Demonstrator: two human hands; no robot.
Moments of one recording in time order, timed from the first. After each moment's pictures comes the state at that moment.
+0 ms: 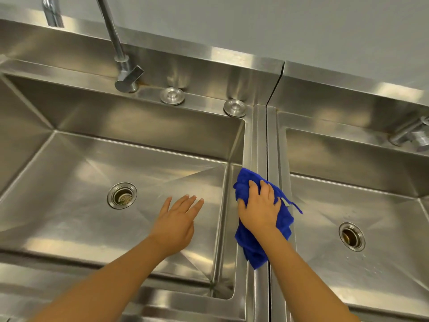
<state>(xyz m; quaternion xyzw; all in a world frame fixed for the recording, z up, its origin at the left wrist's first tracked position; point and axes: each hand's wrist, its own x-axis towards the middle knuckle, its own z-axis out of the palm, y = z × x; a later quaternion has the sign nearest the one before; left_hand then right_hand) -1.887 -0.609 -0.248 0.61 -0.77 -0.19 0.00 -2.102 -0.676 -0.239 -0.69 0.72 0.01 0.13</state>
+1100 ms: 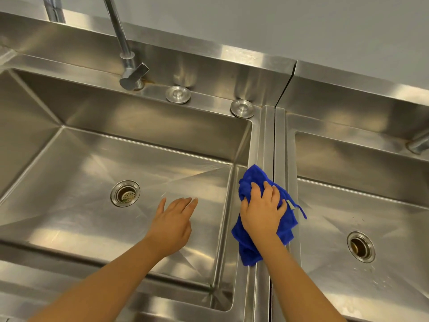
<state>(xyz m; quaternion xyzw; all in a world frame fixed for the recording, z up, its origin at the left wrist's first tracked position) -1.880 -0.615 -0.259 0.64 -0.75 -0.16 0.02 -2.097 -0.688 -0.256 -0.67 0.73 -0.01 0.08</state>
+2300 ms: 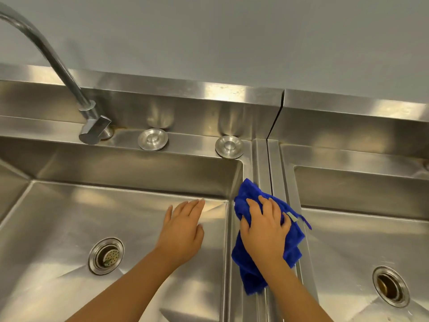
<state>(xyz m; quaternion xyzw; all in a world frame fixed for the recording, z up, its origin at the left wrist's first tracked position) -1.904 -0.782 -0.242 0.66 -0.72 -0.21 0.04 -2.096 -0.803 -0.263 -0.68 0.72 -0.08 0.05</state>
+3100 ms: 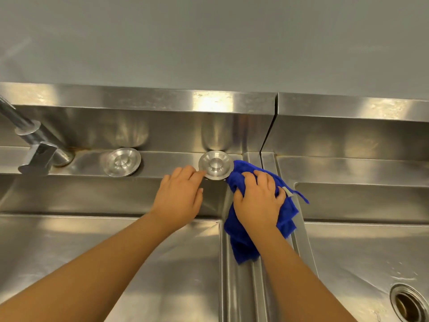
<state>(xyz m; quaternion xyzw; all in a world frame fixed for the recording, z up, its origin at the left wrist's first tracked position) -1.917 -0.930 -0.225 0.60 -0.79 -0.07 0.10 -2.093 -0.932 -0.255 -0.65 0.75 -0.12 0.08</state>
